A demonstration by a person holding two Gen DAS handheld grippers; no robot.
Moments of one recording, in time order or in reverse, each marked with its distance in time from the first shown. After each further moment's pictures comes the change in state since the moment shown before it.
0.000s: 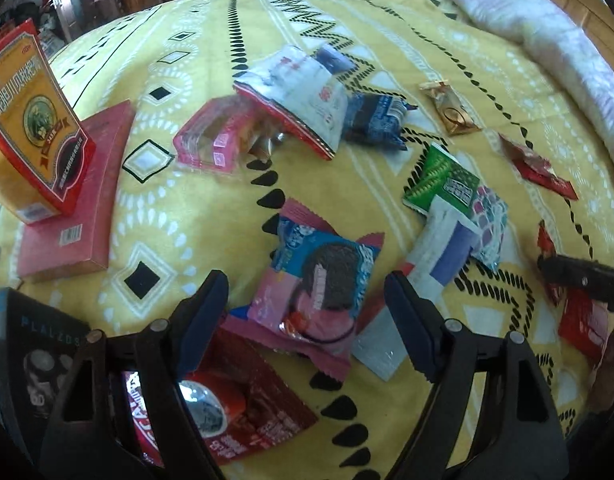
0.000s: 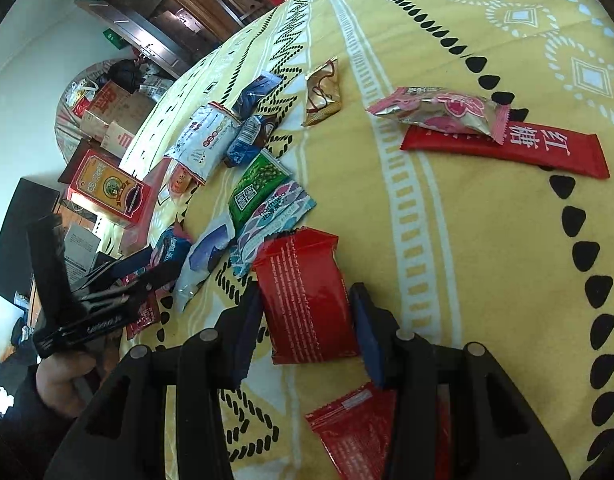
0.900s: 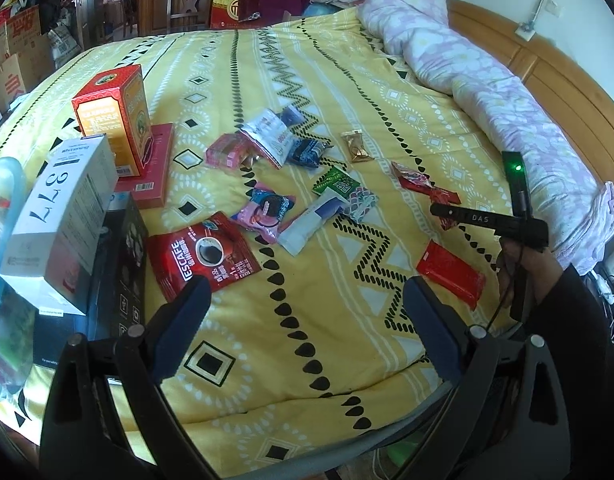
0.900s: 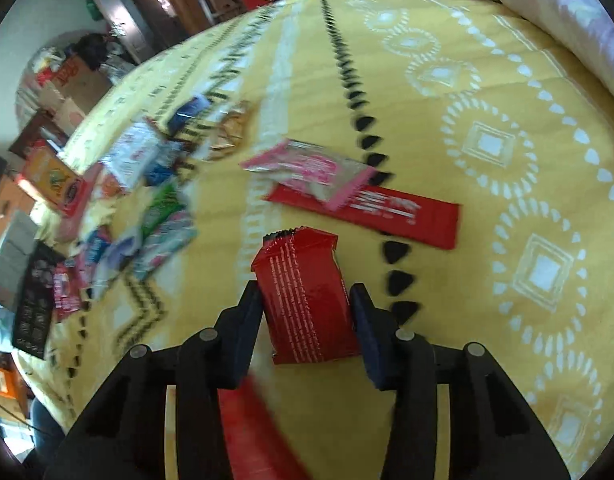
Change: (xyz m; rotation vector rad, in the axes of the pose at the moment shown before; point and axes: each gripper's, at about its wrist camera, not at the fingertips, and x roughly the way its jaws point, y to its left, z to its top) left arm -0.170 -0.022 -0.069 -0.071 -0.135 -0.116; right arm -0.052 -0.022 0.020 -0.130 -0.053 -0.217
